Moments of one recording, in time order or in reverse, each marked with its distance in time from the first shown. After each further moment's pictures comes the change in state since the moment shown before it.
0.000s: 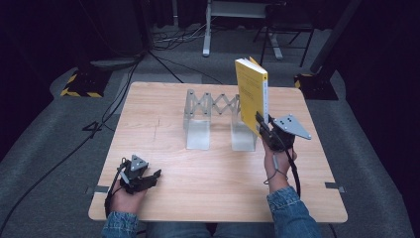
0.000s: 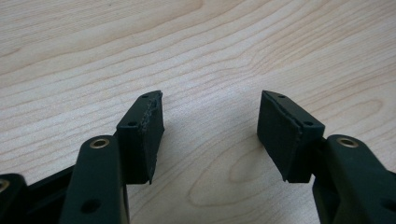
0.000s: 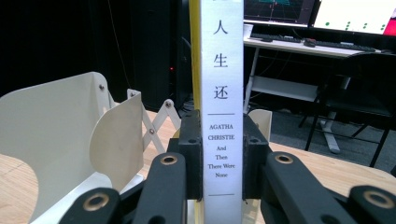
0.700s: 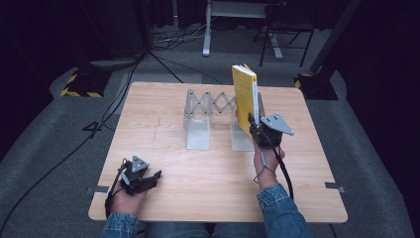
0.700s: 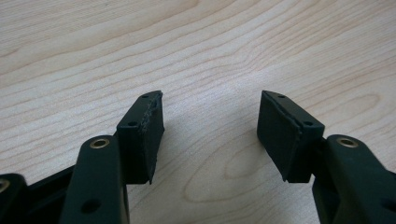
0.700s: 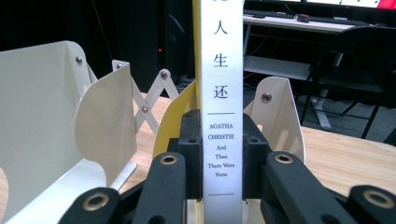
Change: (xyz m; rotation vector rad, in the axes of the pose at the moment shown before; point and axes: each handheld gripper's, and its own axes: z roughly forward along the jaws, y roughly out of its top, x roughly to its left) left arm -0.003 -0.001 -0.001 0.007 0.010 0.023; right arm 0.013 -0.021 0.033 0.077 -0.054 0.024
